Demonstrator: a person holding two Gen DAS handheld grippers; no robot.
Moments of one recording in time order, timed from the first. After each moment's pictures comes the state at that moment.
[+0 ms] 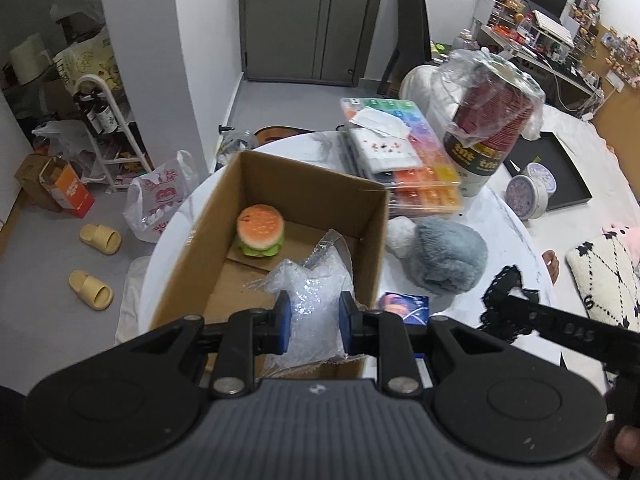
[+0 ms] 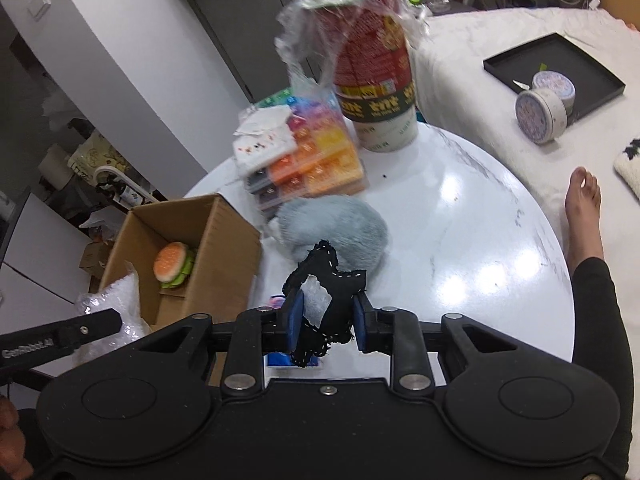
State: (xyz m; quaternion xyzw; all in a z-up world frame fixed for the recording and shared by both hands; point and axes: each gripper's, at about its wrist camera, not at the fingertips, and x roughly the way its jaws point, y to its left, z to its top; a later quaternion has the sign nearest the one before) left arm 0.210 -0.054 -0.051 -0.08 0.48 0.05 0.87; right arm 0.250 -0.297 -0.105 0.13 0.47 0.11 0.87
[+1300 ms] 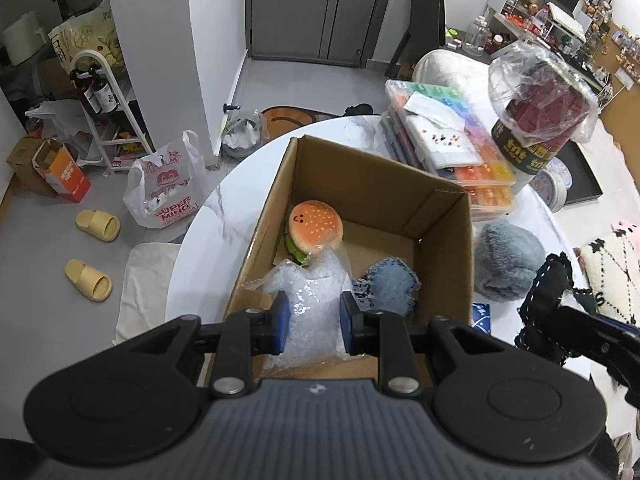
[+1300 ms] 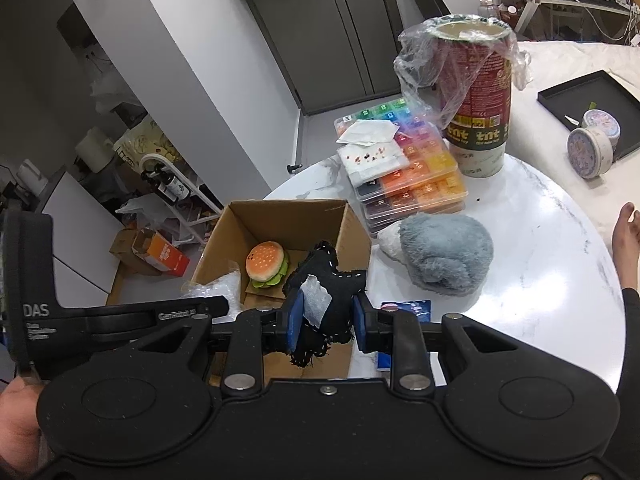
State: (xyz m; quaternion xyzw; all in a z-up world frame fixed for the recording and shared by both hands) left arm 0.242 0.011 -0.090 -0.08 0.51 0.04 0.85; right arm 0.235 -0.212 -0.073 0.11 0.45 0.16 0.87
